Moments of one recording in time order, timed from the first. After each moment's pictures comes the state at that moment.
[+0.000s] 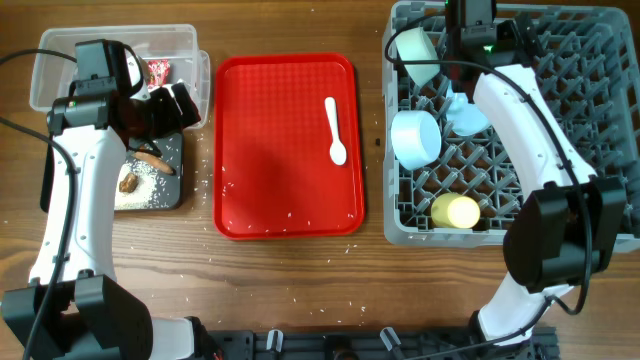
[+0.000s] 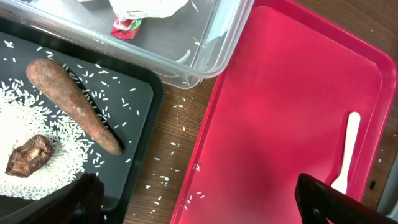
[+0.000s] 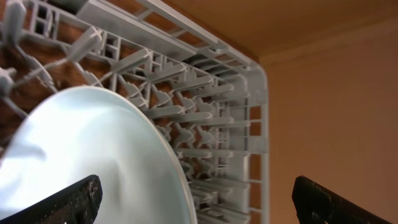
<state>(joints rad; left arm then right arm) 0.14 1.58 1.37 -0.91 0.14 -0.29 0.16 1.91 1.64 -0.63 0.77 -0.36</state>
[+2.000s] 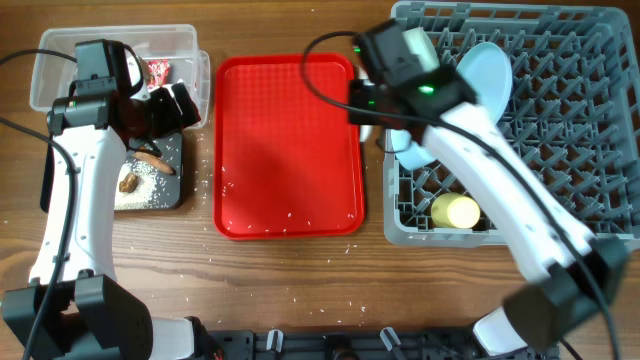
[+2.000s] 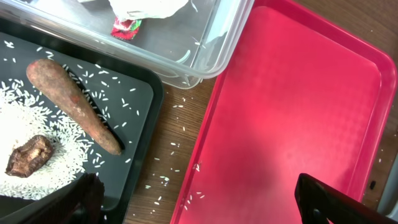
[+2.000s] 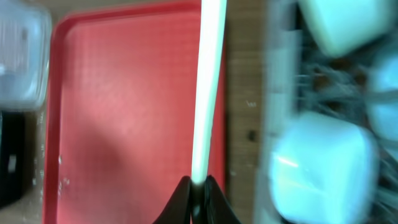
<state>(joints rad) 0.14 1.58 1.37 -0.91 0.14 -0.29 0.50 1.70 1.66 -0.99 0.12 0.51</state>
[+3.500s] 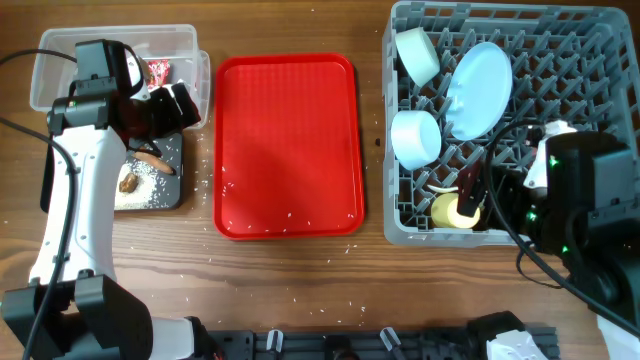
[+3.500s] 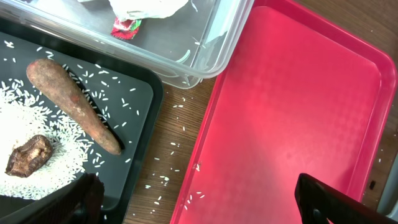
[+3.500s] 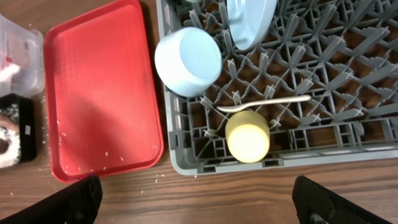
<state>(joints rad) 0.14 1.58 1.37 -0.91 0.14 -0.29 0.24 1.00 1.47 -1.41 0.02 0.46</state>
